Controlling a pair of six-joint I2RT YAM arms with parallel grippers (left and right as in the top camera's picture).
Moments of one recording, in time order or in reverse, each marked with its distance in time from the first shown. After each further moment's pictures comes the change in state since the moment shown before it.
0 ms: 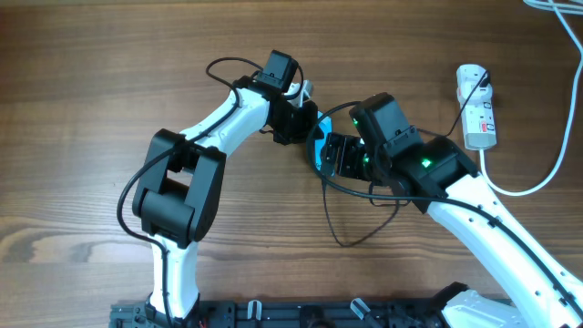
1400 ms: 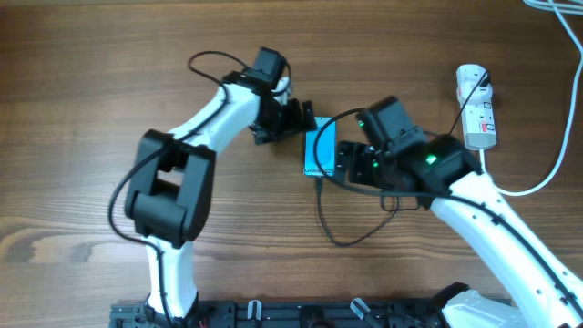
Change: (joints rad) left arm 0.058 -0.029 0.006 -0.083 -0.212 0.023; right arm -0.052 0.003 0.014 -0.154 0.031 -0.053
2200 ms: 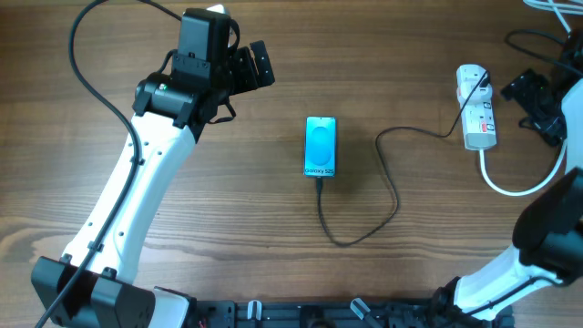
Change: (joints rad) left arm 0.066 -0.520 0.003 0.000 -0.407 0.003; right arm -0.941 0.551 0.389 0.121 0.113 -0.173
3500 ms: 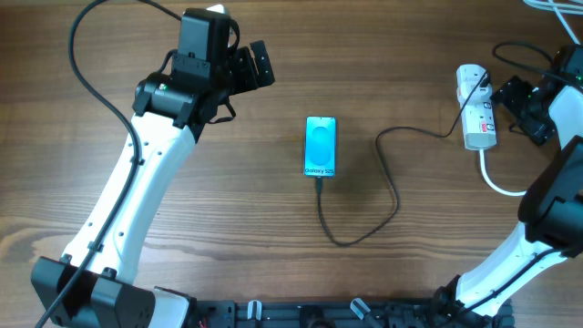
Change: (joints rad) left arm 0.000 0.000 0.000 0.000 0.000 0.000; right arm -0.039 0.159 -0.087 0.284 -0.122 -0.125
